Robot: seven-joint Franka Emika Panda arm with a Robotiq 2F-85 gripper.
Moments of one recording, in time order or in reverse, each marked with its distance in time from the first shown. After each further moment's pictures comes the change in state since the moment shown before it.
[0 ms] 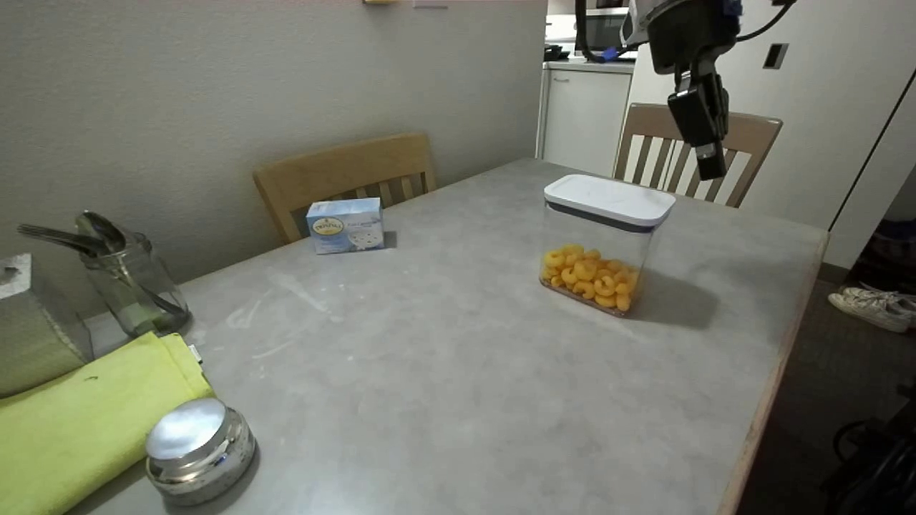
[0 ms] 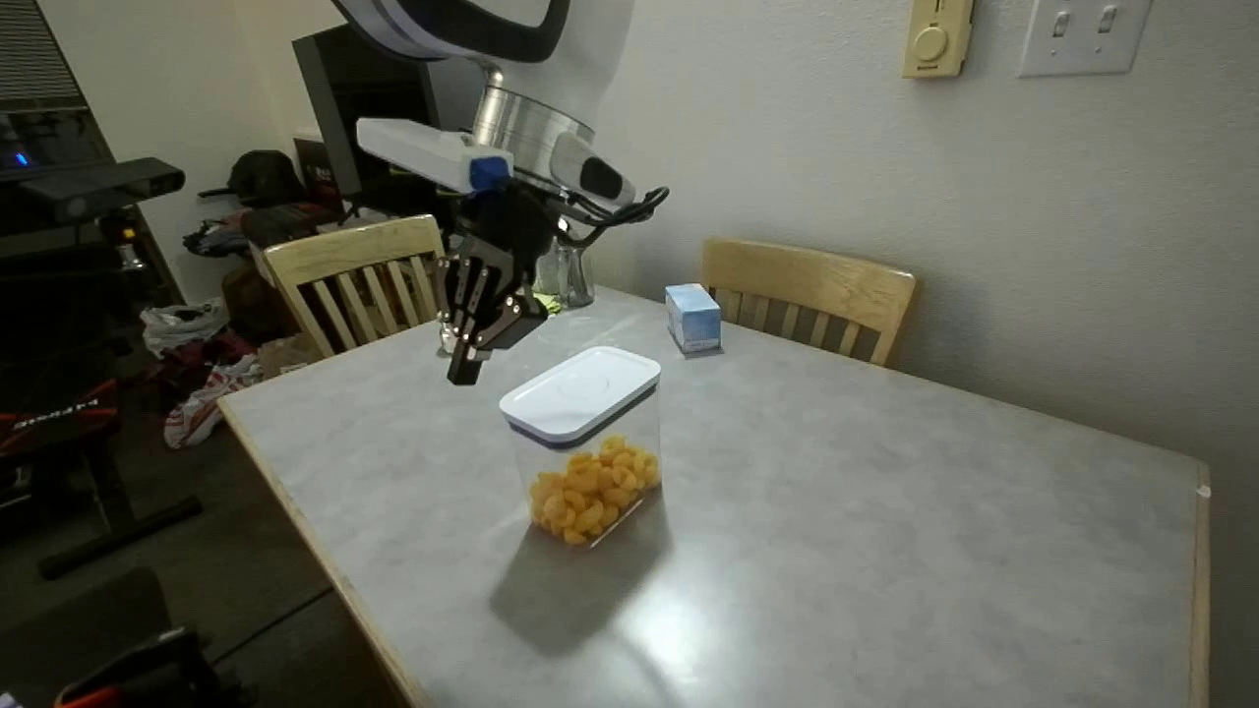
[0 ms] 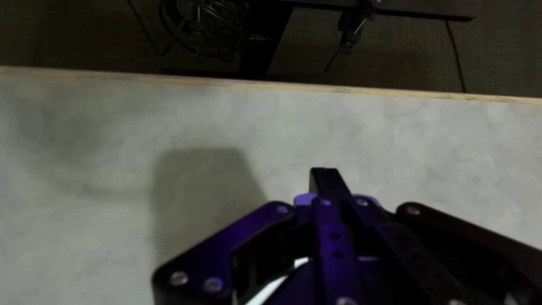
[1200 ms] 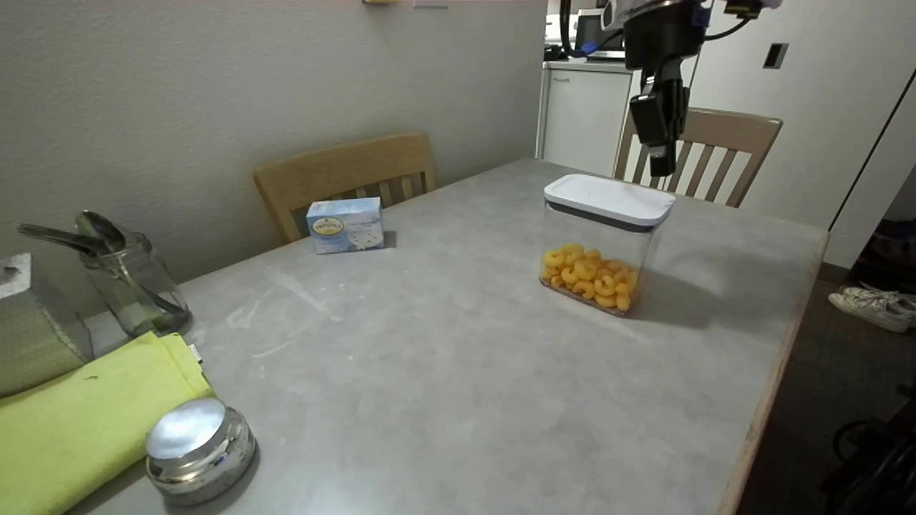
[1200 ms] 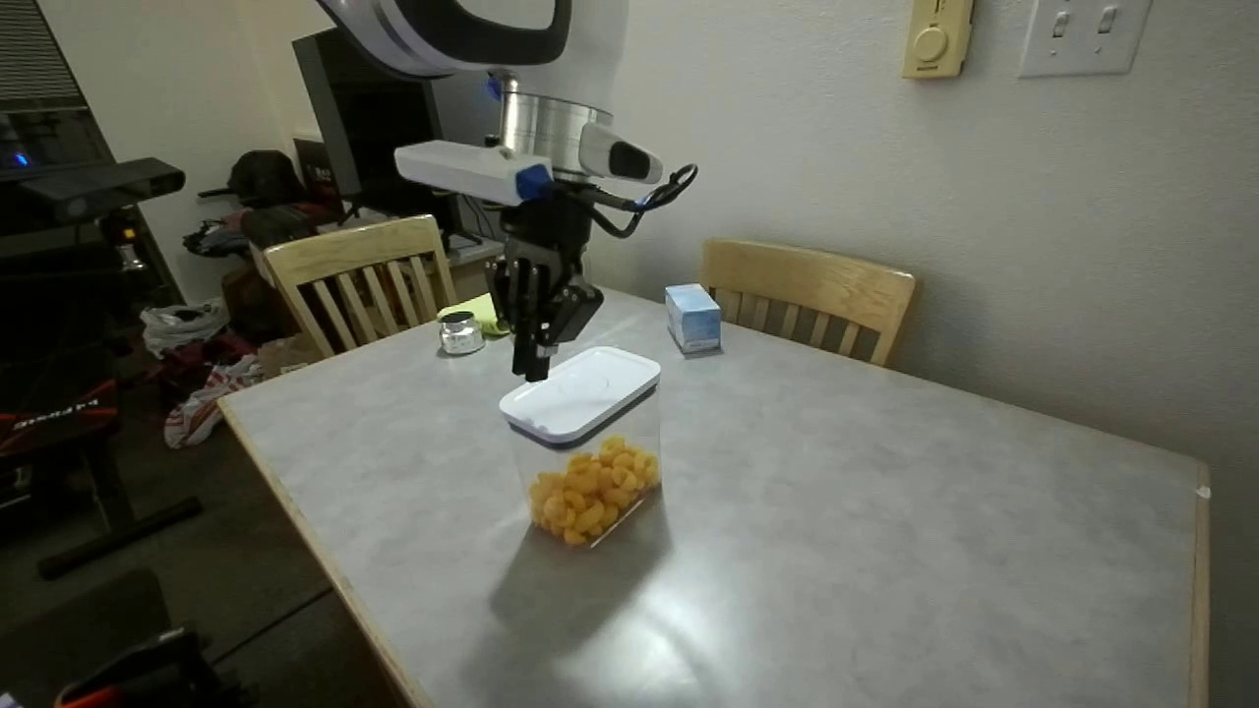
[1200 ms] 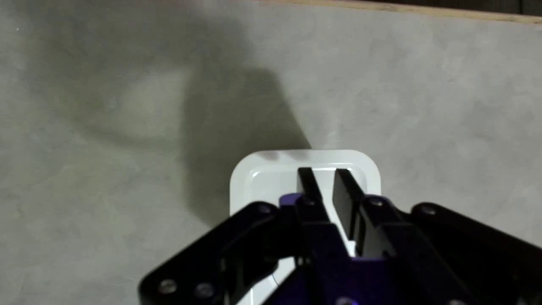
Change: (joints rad) arm 0.011 0.019 -0.002 0.000 -0.048 0.204 0.006
